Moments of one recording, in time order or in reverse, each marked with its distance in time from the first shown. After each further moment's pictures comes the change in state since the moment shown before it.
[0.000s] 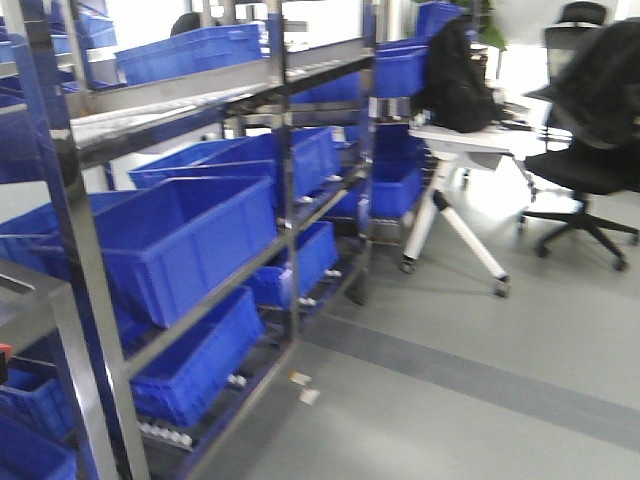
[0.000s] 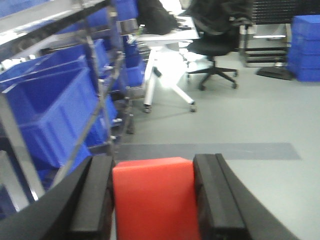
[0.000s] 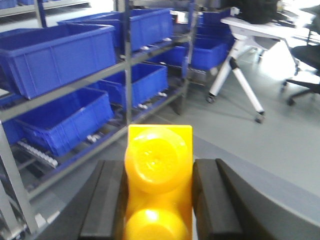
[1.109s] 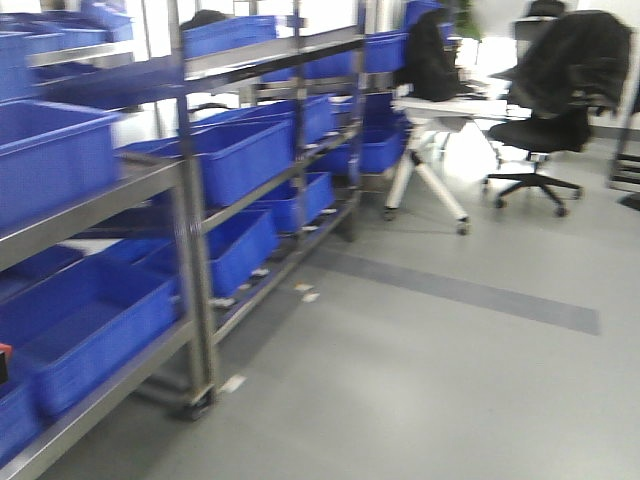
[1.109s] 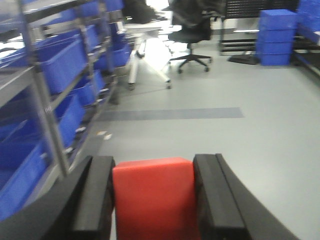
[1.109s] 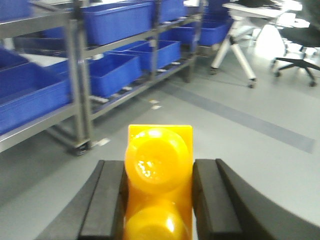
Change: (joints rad) left arm 0.000 0.000 0.000 0.000 0.000 0.000; right arm 0.000 0.000 0.000 0.000 0.000 0.000
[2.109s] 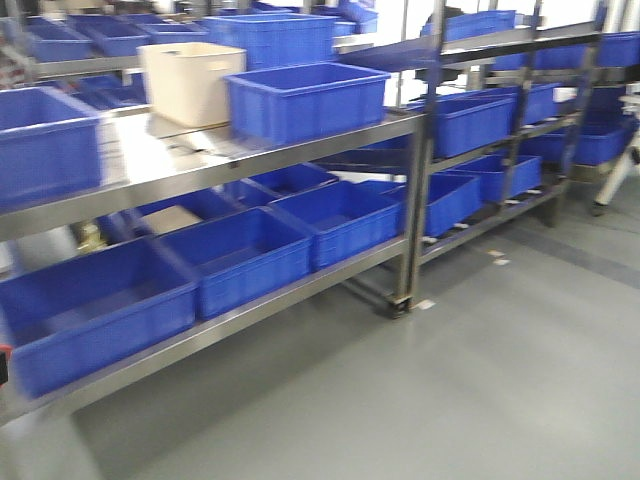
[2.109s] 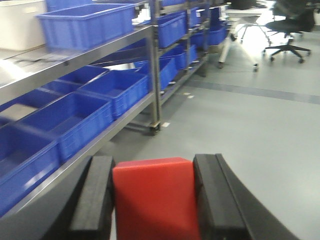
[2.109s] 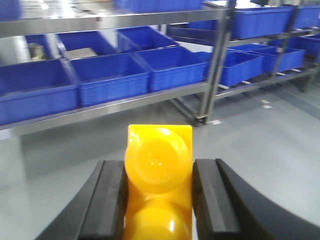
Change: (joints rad) left arm 0.000 0.000 0.000 0.000 0.001 0.000; right arm 0.000 0.000 0.000 0.000 -0.006 0.000
